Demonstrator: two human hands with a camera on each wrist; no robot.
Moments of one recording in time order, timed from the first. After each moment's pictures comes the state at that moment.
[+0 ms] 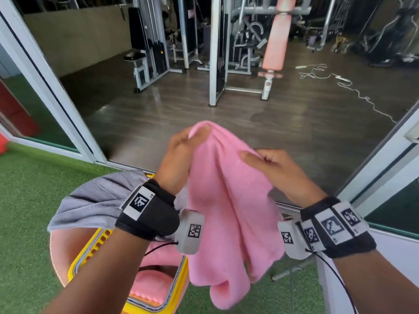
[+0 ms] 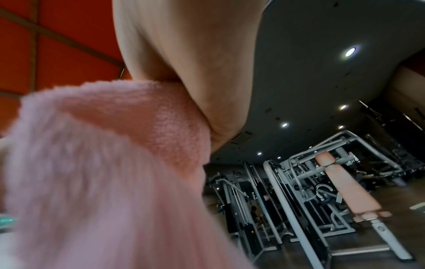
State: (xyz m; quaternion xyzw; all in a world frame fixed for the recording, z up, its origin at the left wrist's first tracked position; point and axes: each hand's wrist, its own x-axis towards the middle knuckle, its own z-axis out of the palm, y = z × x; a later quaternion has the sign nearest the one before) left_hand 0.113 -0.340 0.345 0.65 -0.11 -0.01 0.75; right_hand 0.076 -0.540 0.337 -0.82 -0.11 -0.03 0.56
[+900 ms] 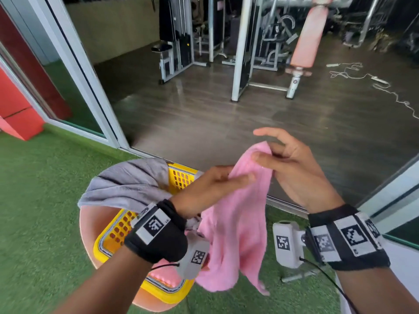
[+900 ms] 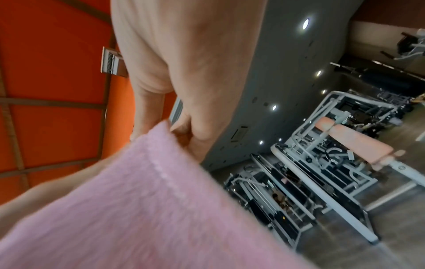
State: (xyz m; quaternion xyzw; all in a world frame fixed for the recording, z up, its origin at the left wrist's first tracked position) left_hand 0.052 -0.317 0.323 0.73 -0.22 -0.16 0.63; right_hand 0.075 -0.505 0.329 -0.62 -0.16 0.02 0.77
